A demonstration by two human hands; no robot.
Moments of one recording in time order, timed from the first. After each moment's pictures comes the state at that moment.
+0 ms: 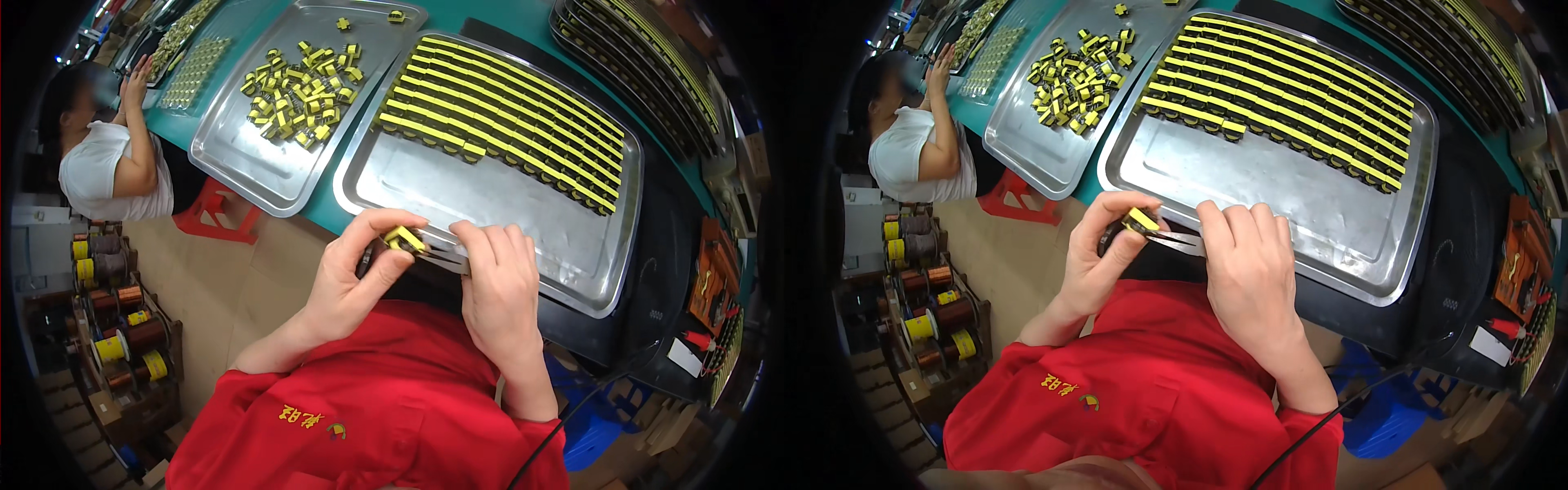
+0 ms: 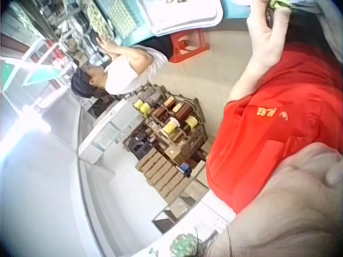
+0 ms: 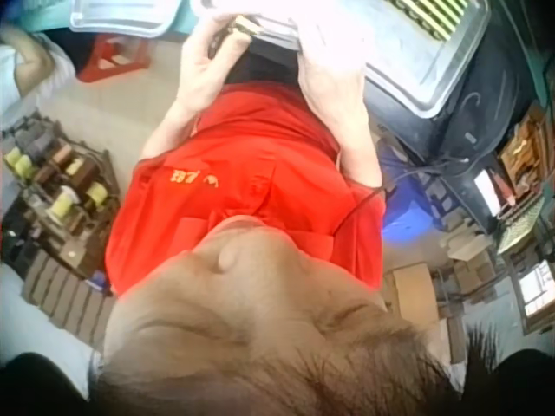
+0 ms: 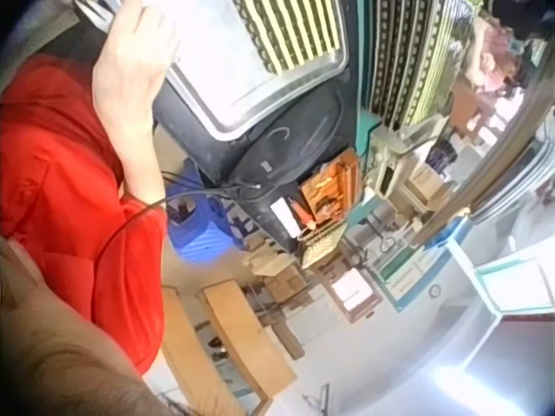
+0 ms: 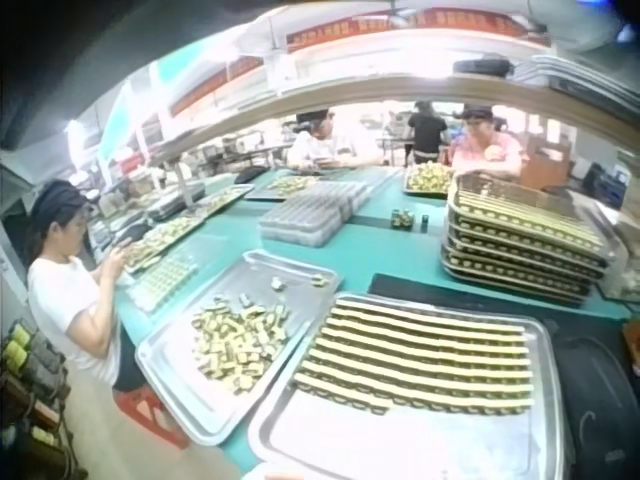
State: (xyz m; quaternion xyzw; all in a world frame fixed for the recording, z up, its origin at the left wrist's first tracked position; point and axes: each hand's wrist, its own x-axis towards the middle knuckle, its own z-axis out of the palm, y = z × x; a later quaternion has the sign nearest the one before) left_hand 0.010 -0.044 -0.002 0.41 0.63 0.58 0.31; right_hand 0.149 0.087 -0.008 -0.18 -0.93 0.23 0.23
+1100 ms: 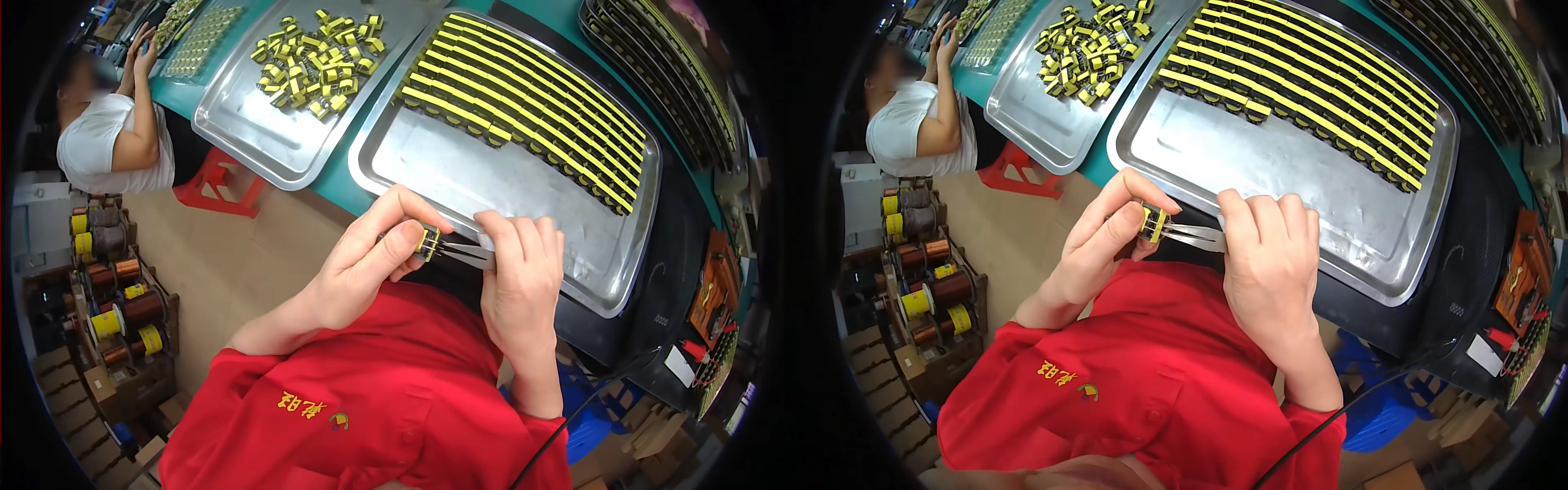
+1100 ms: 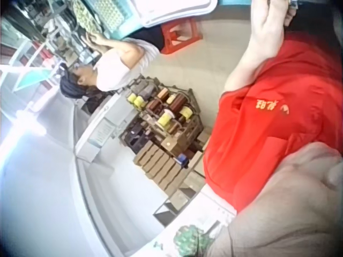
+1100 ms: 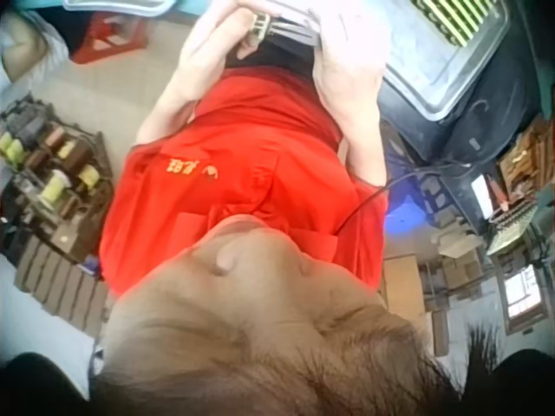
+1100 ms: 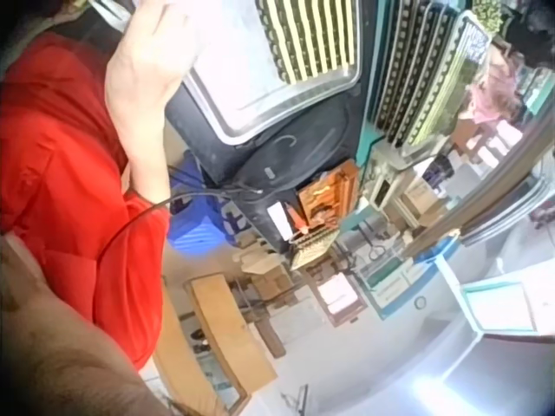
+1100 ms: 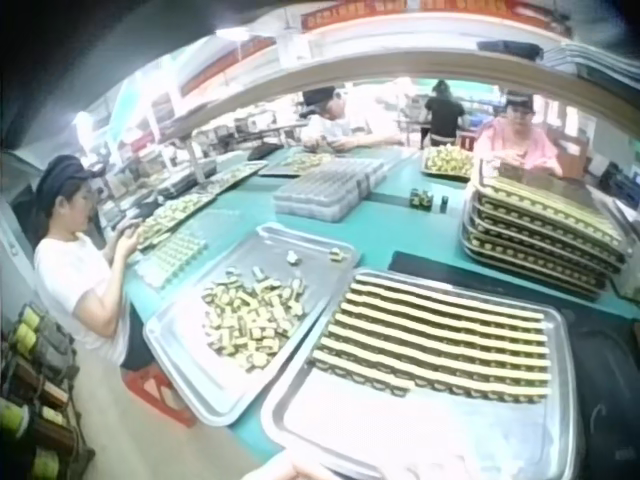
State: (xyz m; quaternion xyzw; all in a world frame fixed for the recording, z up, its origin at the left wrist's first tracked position) left_hand 0.006 -0.048 0.015 0.27 0.57 0.60 0.50; right_hand 0.148 0.088 -0.010 -0.17 -0.94 0.16 0.24
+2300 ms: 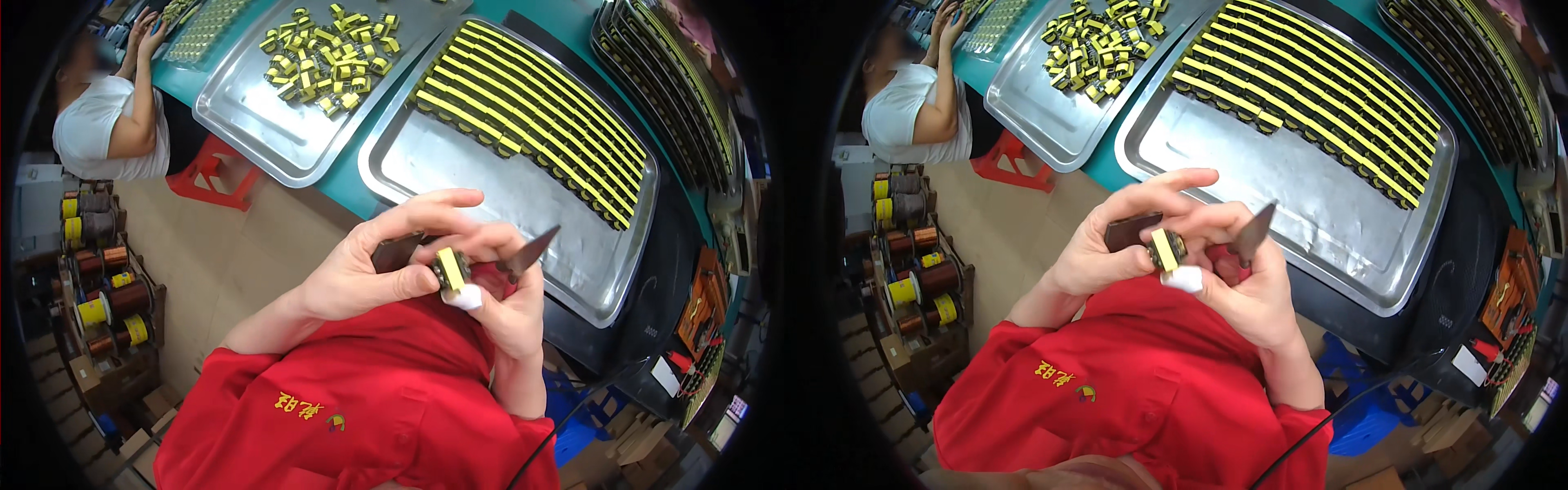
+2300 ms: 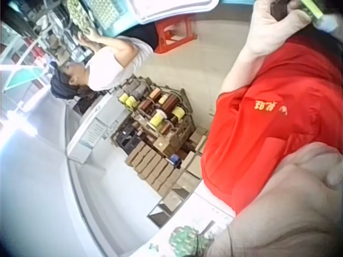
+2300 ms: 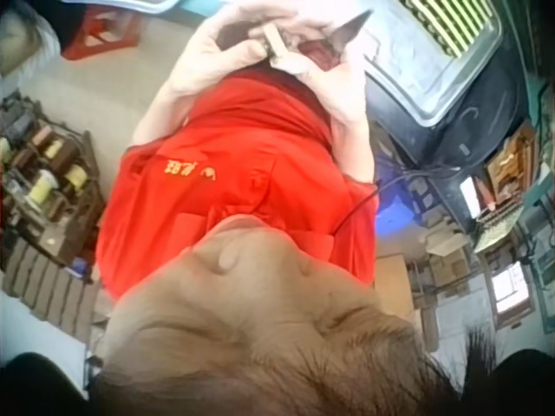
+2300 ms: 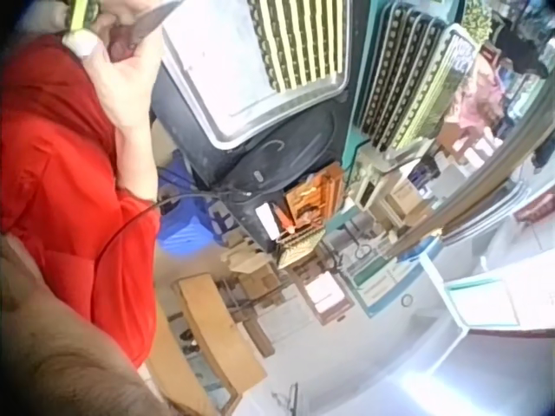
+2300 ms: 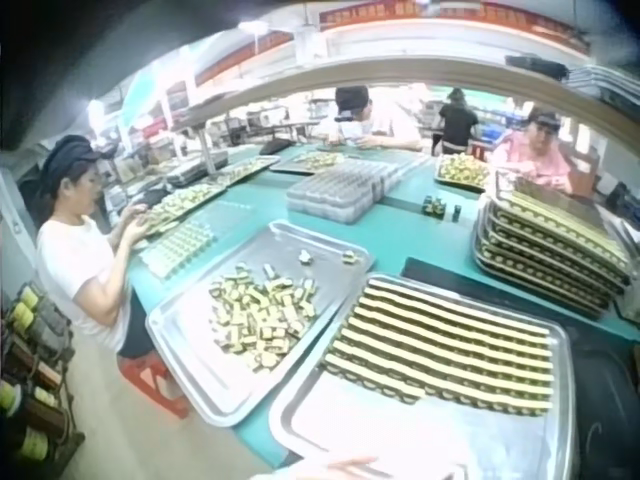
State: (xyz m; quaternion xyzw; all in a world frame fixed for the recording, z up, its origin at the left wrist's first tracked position) left_hand 0.000 -0.045 -0.016 0.35 0.38 0.70 0.50; right_hand 0.136 0.074 -0.012 -0.06 -0.48 0.86 0.18
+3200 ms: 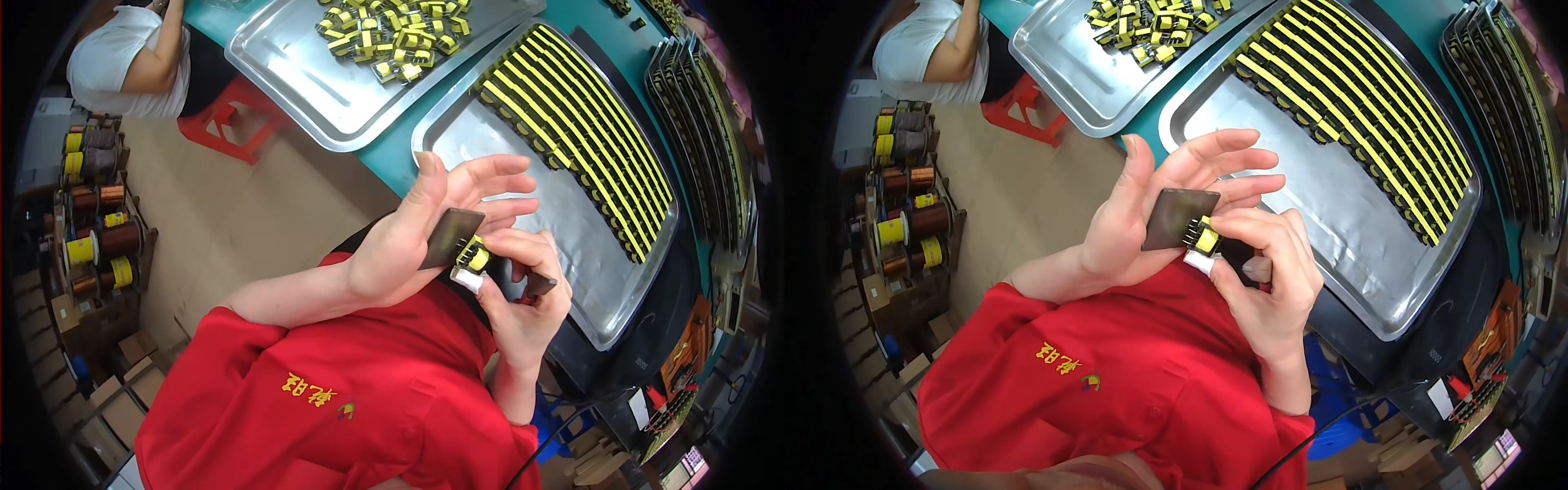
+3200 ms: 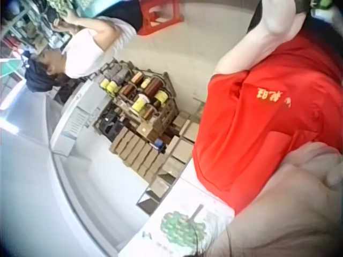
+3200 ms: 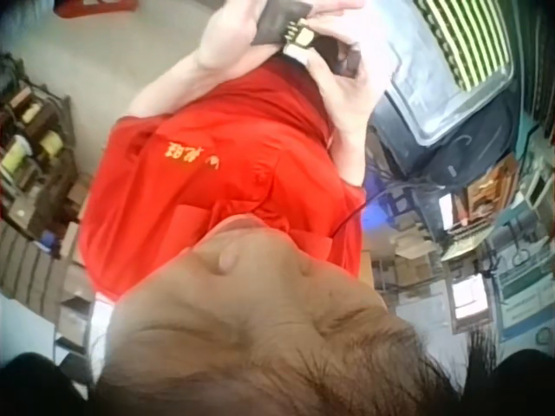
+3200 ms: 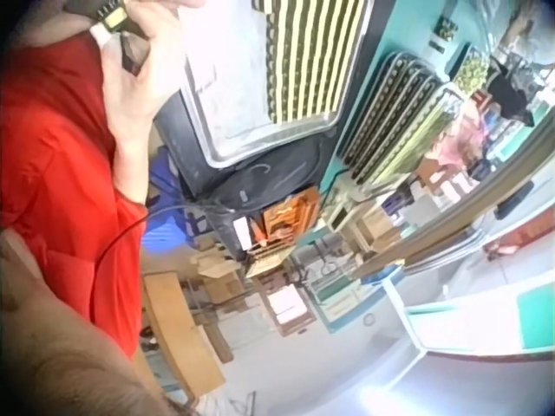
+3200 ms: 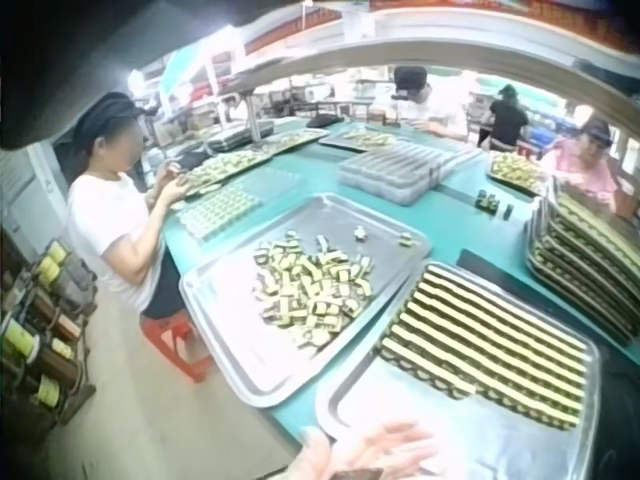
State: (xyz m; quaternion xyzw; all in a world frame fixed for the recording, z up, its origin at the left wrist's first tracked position) left_hand 0.008 -0.032 -0.008 0.17 0.34 0.76 0.53; right_hand 0.130 0.070 -0.012 -0.14 -0.80 0.53 0.26
